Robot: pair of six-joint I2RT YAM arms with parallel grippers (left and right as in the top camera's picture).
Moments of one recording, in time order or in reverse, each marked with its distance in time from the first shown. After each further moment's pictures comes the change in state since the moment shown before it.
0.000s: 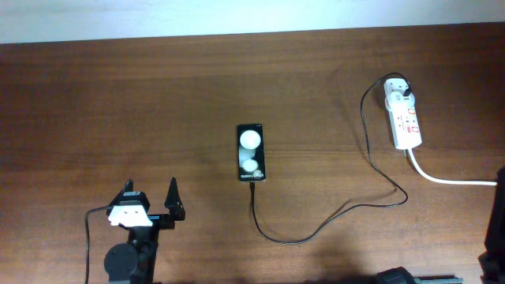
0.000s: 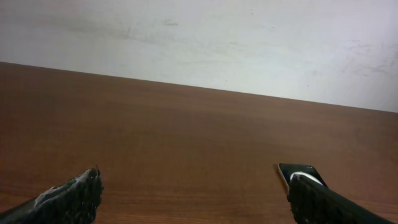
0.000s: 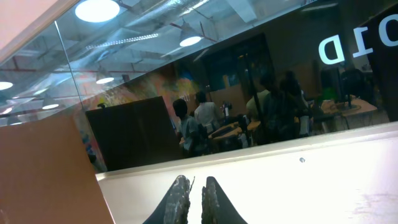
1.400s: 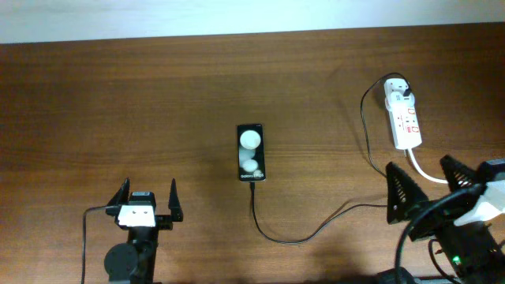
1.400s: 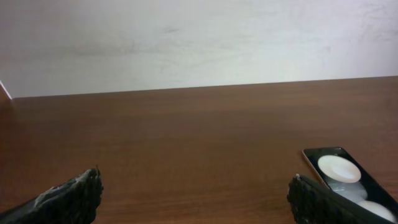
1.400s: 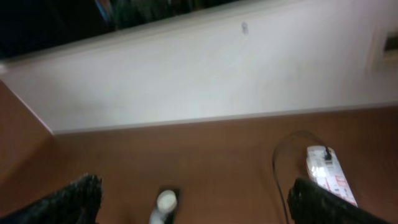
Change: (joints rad) left arm 0.000 -0.001 0.000 -0.001 -0.015 0.199; right arm 0.000 -0.013 -0.258 -0.315 0.098 -0.094
